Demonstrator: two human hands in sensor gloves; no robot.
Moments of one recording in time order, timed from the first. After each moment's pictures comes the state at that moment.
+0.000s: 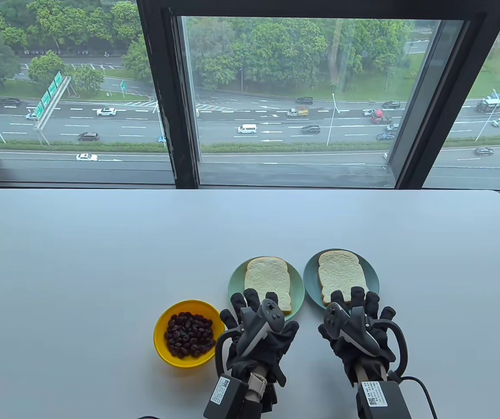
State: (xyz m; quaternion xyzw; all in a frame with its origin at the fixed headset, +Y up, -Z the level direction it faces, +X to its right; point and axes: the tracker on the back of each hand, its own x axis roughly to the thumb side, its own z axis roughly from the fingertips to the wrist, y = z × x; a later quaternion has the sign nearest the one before) left_hand -0.031 -0.751 -0.336 -0.22 0.07 0.09 0.97; right_hand 0.183 -0.747 -0.338 0.05 -0.08 -0.99 0.09
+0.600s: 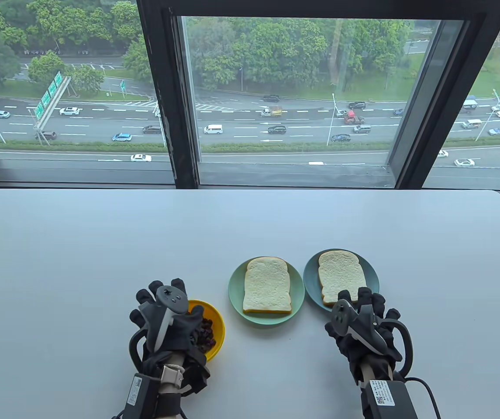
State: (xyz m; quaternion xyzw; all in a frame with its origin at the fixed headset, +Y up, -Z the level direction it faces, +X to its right) left_hand -0.218 -0.733 -0.336 -0.19 0.28 0.26 0.91; right_hand 0.196 -0.747 -0.341 0.07 -0.09 -0.99 0.06
